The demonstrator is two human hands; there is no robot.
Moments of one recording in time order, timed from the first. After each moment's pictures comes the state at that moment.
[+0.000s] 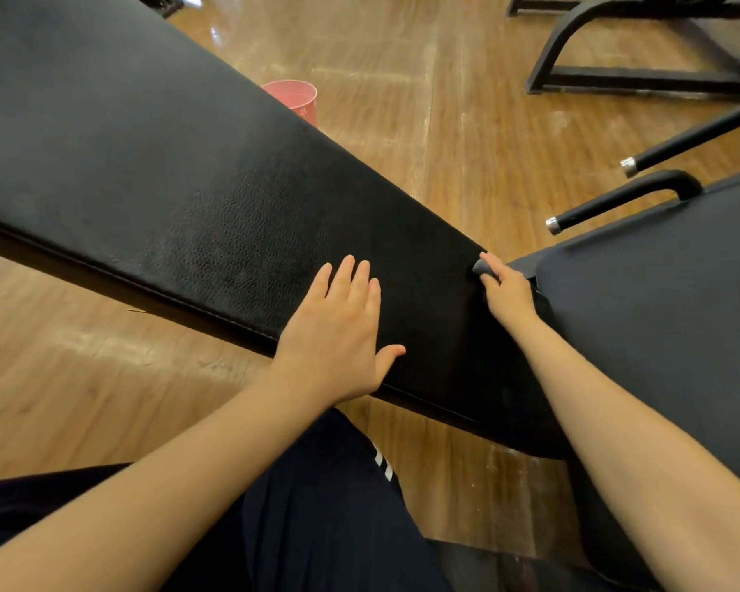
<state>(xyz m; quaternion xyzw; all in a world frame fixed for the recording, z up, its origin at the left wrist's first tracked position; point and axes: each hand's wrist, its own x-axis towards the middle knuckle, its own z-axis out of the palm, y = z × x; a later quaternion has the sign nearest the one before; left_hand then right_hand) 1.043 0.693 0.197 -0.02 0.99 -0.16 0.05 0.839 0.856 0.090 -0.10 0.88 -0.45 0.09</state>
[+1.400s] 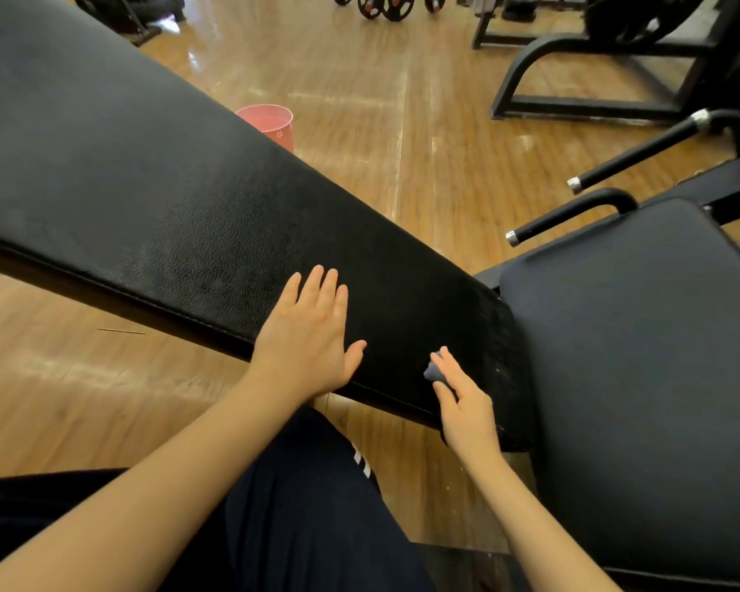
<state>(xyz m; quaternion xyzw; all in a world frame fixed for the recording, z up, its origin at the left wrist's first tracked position) 1.042 0.696 0.195 -0.05 0.98 -0.18 0.05 1.001 0.890 0.085 -0.11 0.83 -0.53 0.10</state>
